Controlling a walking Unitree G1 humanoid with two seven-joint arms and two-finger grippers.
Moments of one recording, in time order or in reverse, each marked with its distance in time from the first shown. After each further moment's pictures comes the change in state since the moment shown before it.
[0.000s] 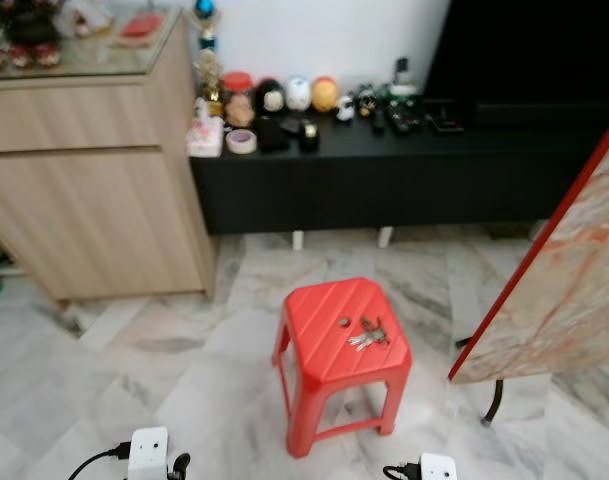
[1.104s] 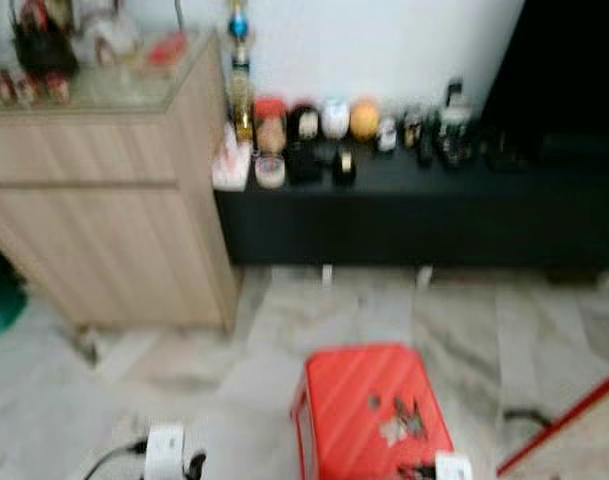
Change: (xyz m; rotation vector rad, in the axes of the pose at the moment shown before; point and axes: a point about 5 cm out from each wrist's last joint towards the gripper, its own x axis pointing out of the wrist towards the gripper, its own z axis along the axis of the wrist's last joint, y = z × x) left arm -0.001 0.008 -0.002 0.010 0.007 0.030; right arm 0.002 0.006 0.009 -0.001 -0.037 0.021
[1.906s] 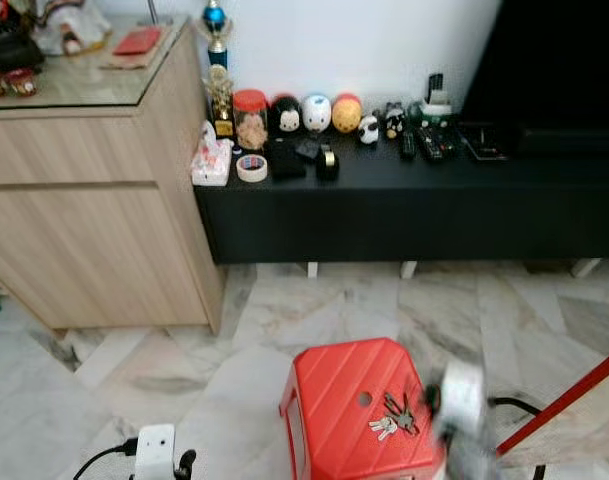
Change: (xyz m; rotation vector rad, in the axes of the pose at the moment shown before) left arm -0.001 0.004 -0.001 0.002 -0.016 0.018; right arm -0.012 -0.018 0.186 -0.024 -0.724 -0.081
